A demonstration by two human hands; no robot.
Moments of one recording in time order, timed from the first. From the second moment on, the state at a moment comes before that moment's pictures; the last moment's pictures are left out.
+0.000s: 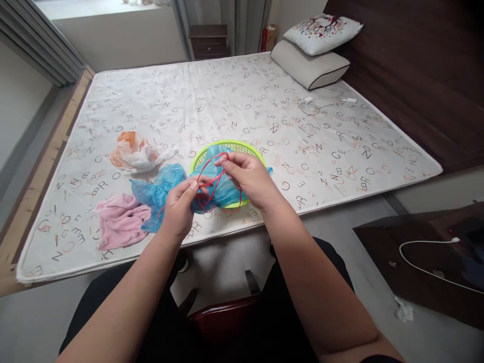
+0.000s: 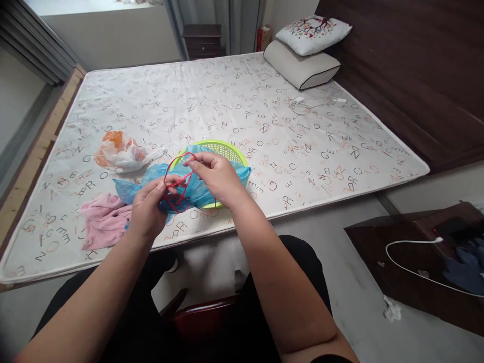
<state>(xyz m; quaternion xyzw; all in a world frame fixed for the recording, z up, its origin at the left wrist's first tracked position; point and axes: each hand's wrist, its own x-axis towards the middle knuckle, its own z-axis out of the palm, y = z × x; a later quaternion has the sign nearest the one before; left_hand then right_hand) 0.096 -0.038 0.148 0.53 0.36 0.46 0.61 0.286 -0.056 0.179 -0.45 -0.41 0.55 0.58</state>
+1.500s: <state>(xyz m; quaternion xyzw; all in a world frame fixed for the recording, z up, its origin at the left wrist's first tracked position) 0.086 -0.025 0.165 0.42 0.35 0.43 0.72 0.276 -0.063 0.188 -0.41 -0.42 0.57 0.58</state>
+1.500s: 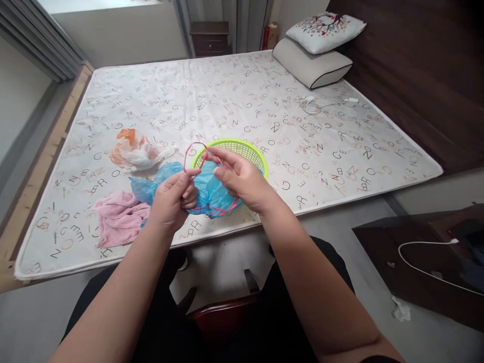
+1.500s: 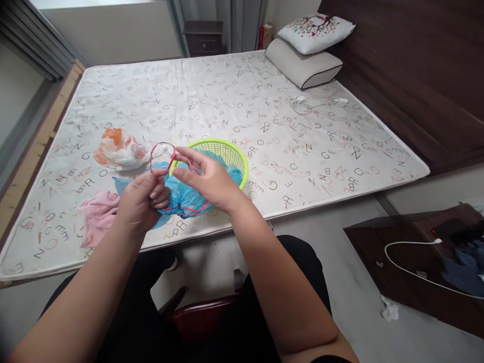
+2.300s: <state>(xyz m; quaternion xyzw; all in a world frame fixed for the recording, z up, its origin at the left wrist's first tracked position) 0.105 -0.050 0.149 0.79 0.36 0.22 0.44 0.282 -0.059 0.189 -0.38 -0.27 0.61 0.64</state>
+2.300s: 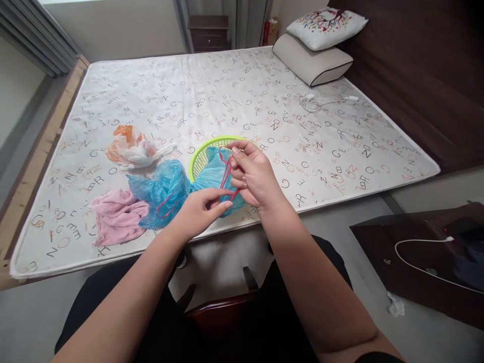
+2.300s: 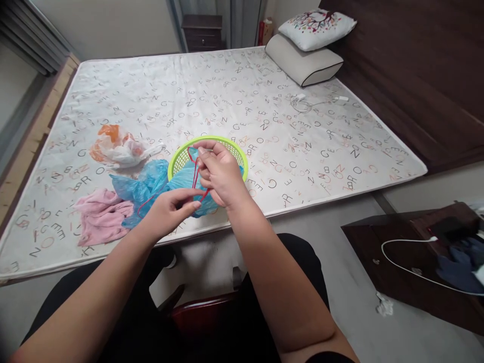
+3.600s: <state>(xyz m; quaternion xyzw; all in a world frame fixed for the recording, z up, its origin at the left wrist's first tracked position) 0.099 -0.041 0.135 0.48 0.32 0.35 0.74 0.304 -0.053 0.166 -0.50 -0.42 0.49 0.58</state>
